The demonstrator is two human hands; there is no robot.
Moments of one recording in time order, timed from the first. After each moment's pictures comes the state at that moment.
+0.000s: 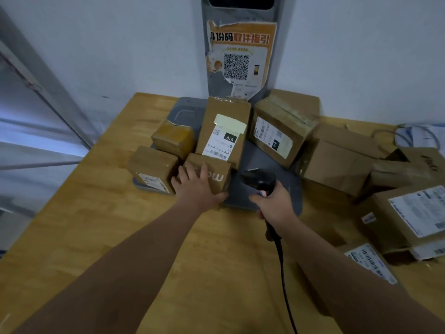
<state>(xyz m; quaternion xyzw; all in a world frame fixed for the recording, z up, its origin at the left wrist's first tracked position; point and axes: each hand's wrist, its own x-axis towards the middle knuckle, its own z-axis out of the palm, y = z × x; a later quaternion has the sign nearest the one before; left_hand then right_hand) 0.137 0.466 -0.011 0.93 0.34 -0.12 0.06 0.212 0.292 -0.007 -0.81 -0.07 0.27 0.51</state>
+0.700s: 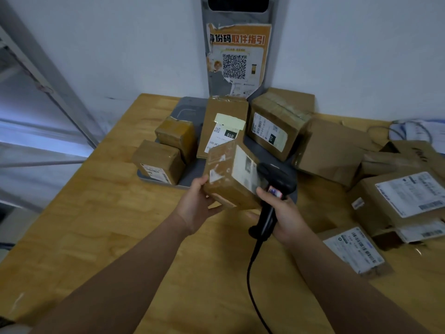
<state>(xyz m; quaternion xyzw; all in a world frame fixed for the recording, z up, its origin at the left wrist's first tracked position) 0.075 0.415 0.018 0.44 0.31 0.05 0.84 0.173 0.246 0.007 -0.51 0.06 0.41 0.76</state>
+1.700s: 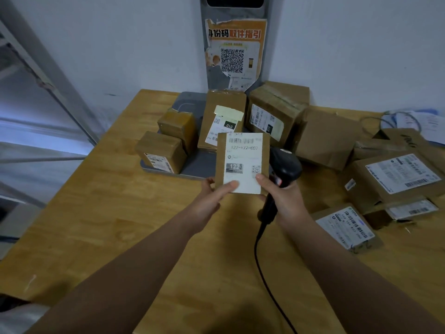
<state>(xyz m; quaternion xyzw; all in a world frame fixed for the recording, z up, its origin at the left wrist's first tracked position) 0.051 0.385 0.014 0.58 0.30 -0.02 0.75 0.149 0.233 0.017 -0.59 -0.06 0.29 0.75</state>
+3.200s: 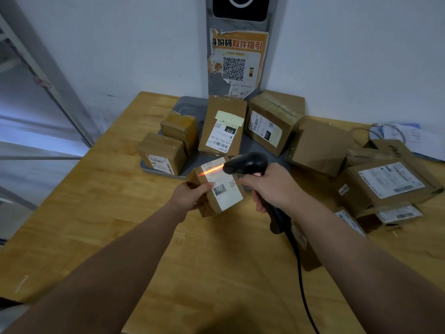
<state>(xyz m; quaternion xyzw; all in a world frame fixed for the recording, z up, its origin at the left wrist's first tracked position) 0.042 0.433 0.000 0.63 0.42 0.03 0.65 0.128 0.253 0.104 -0.84 -0.22 0.29 0.40</state>
